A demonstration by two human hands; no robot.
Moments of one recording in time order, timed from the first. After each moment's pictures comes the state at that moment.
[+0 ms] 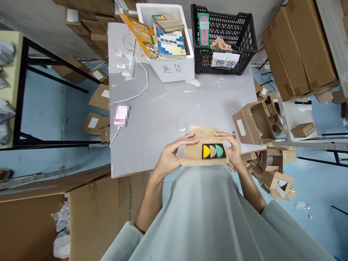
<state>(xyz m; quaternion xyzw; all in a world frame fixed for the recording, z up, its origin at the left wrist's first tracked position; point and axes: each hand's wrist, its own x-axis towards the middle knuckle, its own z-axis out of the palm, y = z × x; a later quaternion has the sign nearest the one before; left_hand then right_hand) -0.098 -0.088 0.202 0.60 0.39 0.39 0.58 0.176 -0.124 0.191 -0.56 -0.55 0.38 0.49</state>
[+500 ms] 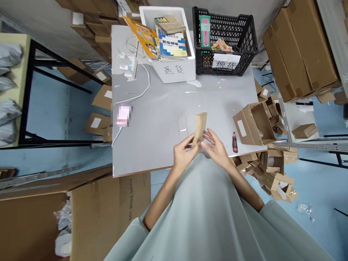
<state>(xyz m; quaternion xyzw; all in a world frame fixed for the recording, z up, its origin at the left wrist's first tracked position) -0.046 -0.105 0.174 0.48 0.54 0.43 0.54 0.123 -0.122 0.182 -0.59 -0.47 0.50 0.42</state>
